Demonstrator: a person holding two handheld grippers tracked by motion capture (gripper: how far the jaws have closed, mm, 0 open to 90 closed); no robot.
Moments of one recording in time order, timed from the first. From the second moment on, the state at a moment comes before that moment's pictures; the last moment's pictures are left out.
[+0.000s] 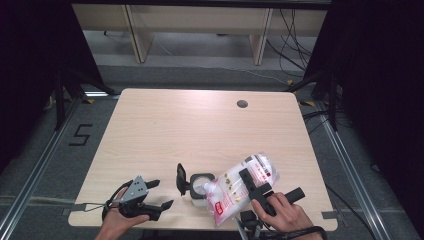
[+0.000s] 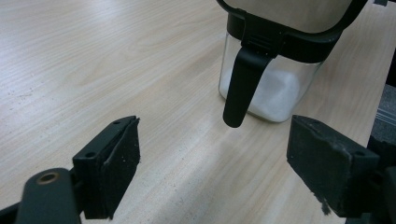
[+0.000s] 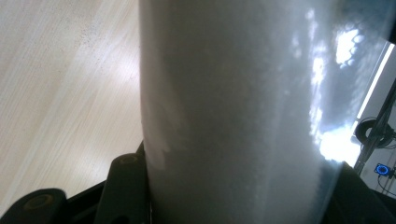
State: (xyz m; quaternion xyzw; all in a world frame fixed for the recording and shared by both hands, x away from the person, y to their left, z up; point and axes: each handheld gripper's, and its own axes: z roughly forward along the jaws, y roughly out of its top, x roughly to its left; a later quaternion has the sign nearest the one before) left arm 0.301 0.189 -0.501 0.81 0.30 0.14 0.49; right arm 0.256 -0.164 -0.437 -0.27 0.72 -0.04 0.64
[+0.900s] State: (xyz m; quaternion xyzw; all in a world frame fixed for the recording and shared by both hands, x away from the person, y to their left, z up) left arm 0.302 0.189 -0.500 0.81 0.29 0.14 0.49; right arm 0.256 -0.165 -0.435 -0.27 0.72 -0.04 0.64
